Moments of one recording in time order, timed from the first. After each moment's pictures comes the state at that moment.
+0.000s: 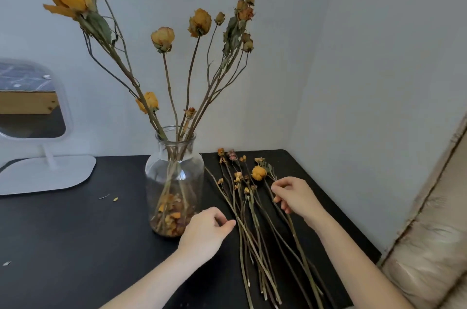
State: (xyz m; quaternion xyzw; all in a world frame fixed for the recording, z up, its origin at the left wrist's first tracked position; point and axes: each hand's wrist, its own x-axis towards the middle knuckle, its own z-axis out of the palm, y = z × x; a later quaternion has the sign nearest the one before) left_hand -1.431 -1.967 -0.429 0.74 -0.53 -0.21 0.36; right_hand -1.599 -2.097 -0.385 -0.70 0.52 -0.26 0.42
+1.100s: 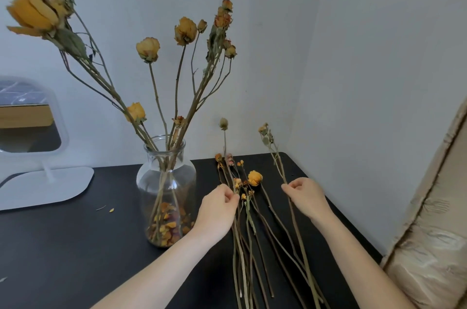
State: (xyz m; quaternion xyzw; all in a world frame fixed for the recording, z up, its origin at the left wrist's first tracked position) left_hand -1.449 -2.006 -0.398 0.70 -0.51 -0.22 0.45; right_hand -1.616 -2.118 -0.389 -0.69 0.57 -0.30 0.33
